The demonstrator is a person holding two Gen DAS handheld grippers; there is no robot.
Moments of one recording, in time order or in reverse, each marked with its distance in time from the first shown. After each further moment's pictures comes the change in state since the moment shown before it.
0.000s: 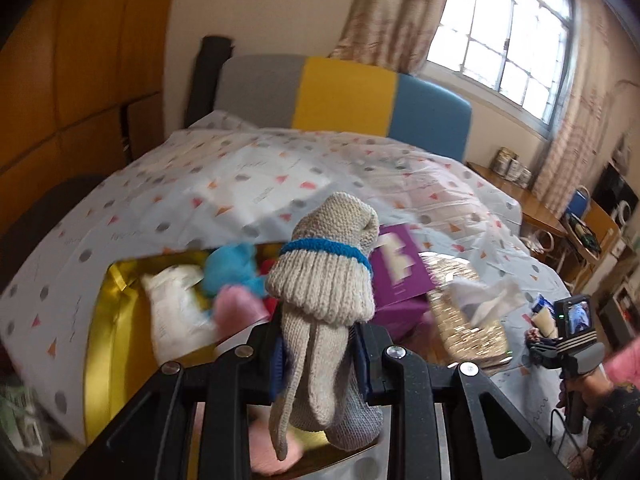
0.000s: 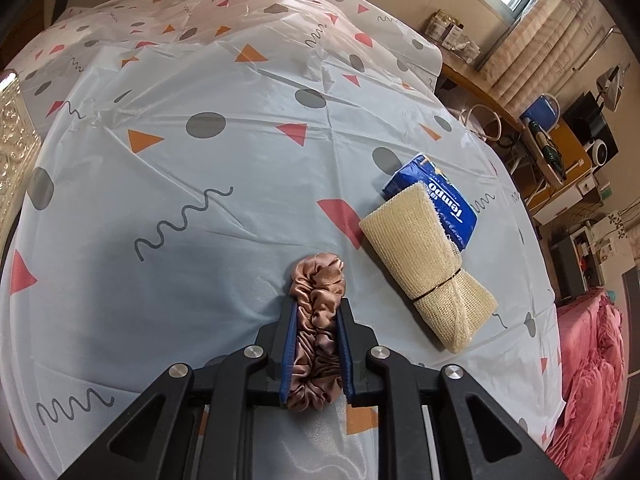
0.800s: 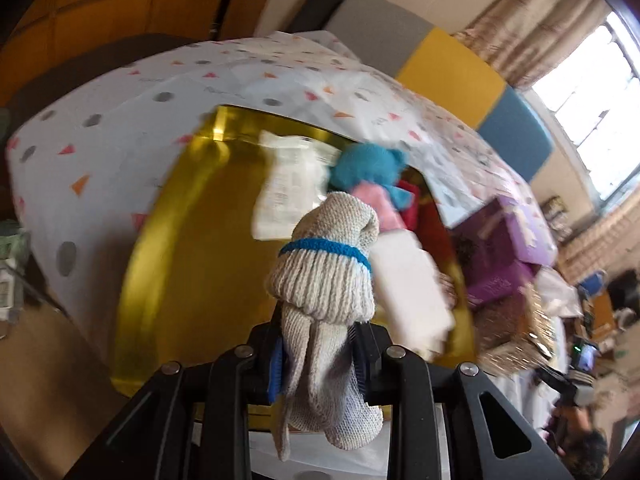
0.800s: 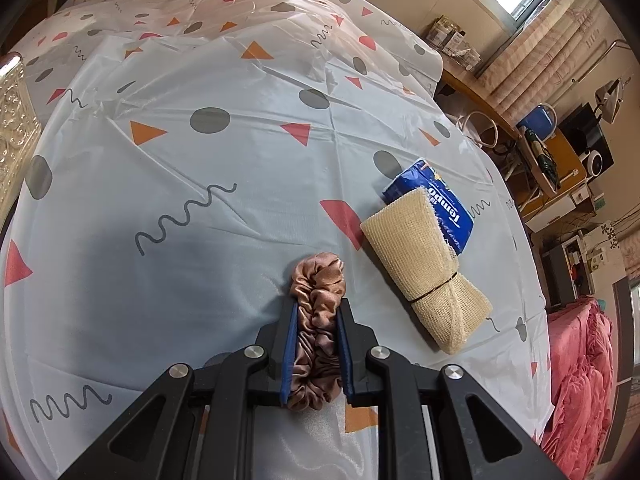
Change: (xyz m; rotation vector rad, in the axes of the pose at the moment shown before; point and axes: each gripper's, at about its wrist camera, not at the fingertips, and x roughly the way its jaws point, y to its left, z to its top) left arm 0.013 0.115 -0.069 -0.392 0.193 0.059; right arm 0.001 0.004 0.000 -0.029 0.002 -0.033
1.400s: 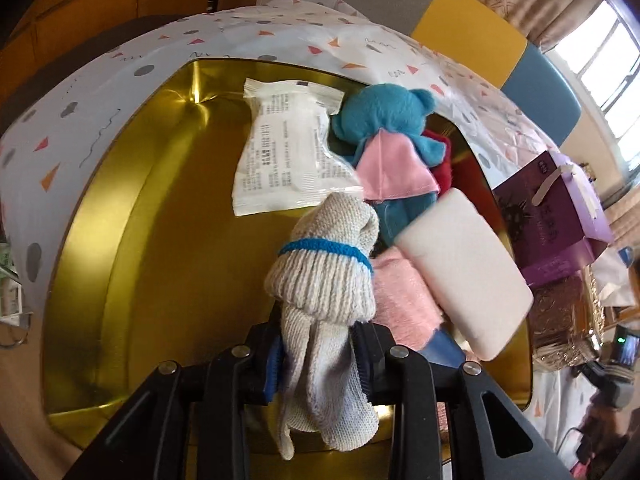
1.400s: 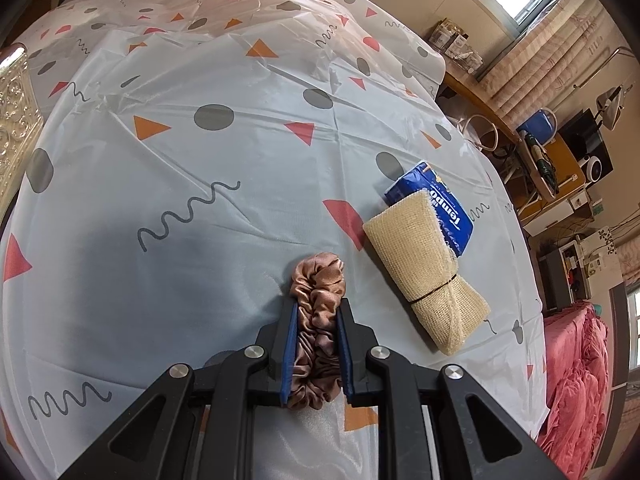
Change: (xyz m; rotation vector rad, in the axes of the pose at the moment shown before) left arm 0.064 -0.022 -0.007 0.062 0.113 0.082; right arm -0.001 0.005 0.000 -0.013 0.006 -0.011
